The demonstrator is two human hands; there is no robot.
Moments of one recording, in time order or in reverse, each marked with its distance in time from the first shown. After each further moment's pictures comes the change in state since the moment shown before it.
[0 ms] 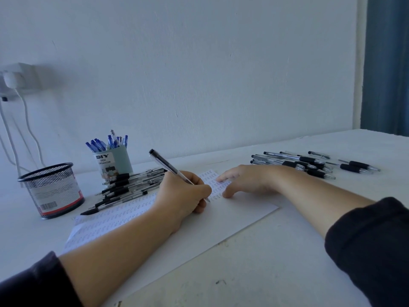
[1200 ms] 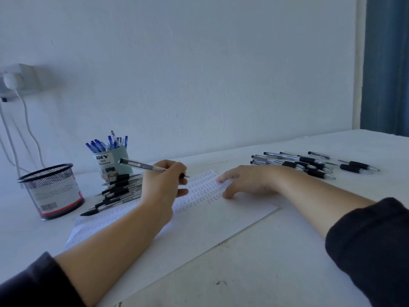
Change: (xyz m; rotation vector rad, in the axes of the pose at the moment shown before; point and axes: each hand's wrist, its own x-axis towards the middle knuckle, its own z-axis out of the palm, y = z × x) left_hand 0.015 0.000 -0.016 -0.366 0.184 -0.007; right_hand -0.003 0.000 0.000 -0.024 0.016 0.013
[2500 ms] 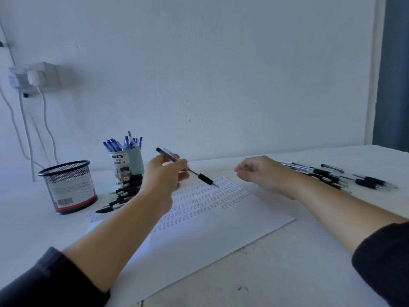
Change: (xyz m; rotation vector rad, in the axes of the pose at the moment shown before) left_hand 0.021 0.012 -0.025 -0.080 0.003 -0.037; right_hand 0.003 0.000 -0.003 0.241 0.315 -0.149
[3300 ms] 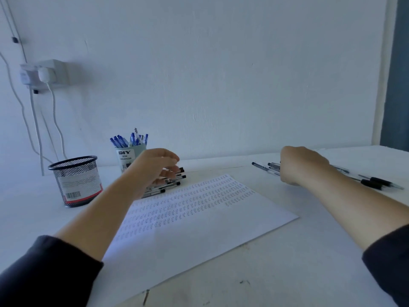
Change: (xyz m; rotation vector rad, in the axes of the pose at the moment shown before) left_hand 0.026 0.014 -0.044 0.471 -0.227 0.044; right_hand -0.009 -0.010 -0.026 -0.802 0.227 0.391
